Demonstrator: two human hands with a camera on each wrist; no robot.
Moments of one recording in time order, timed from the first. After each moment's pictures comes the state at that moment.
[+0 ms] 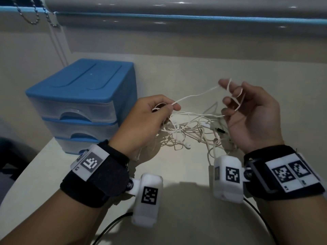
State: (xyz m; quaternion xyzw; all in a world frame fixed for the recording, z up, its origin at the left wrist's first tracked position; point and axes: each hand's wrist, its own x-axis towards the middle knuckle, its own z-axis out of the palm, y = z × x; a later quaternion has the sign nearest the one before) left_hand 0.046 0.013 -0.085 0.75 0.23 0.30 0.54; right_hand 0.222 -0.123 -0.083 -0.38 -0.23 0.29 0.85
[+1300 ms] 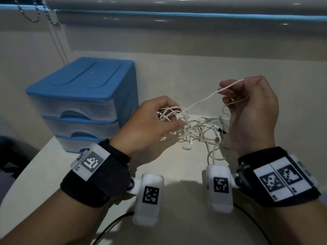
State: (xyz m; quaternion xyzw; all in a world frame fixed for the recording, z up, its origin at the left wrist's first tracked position) left_hand 0.047 0.016 -0.091 0.81 0.19 0.26 0.50; right_hand 0.205 -0.108 -0.083 -0.45 -0.26 0.07 0.85
